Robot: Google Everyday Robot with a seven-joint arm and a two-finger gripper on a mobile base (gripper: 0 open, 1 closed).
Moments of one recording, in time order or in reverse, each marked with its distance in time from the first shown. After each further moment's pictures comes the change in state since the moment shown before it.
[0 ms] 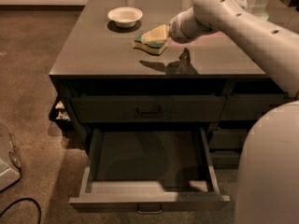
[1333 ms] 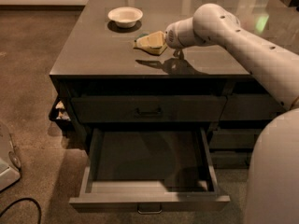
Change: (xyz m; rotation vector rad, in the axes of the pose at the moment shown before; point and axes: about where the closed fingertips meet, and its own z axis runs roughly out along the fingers) arm -0.003 0.012 0.027 -0.107 -0.131 -0.101
